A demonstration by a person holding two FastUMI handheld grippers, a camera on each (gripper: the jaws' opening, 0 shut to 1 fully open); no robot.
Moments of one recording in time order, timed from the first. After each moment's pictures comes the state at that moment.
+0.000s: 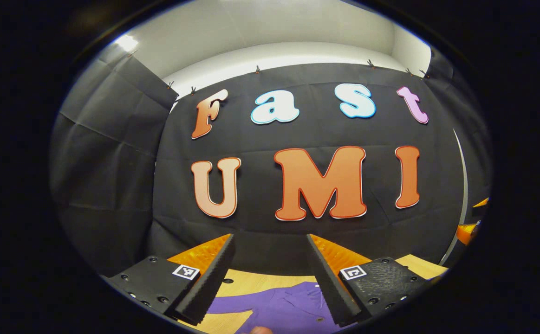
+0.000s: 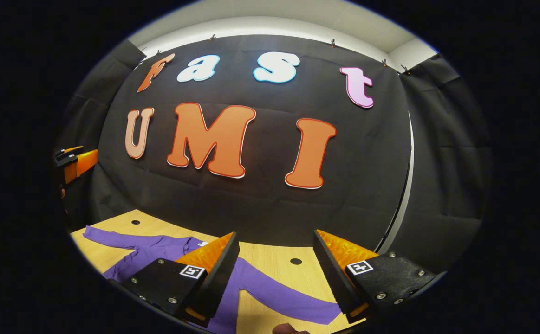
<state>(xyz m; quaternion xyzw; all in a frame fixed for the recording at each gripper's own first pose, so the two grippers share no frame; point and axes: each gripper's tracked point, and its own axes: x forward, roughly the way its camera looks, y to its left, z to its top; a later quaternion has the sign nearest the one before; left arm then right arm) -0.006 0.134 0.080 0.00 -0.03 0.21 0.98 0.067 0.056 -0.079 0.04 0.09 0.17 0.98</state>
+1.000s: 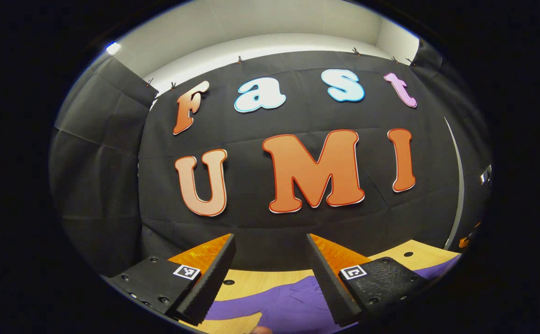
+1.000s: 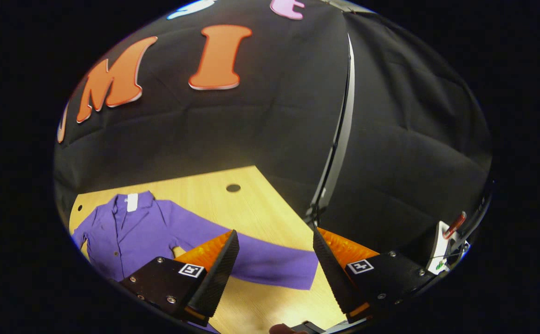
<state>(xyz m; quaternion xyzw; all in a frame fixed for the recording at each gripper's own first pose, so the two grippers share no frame) 0.034 0.159 0.062 0.02 0.00 0.17 0.99 0.088 -0.036 -0.311 0.08 0.39 -0.02 0.92</state>
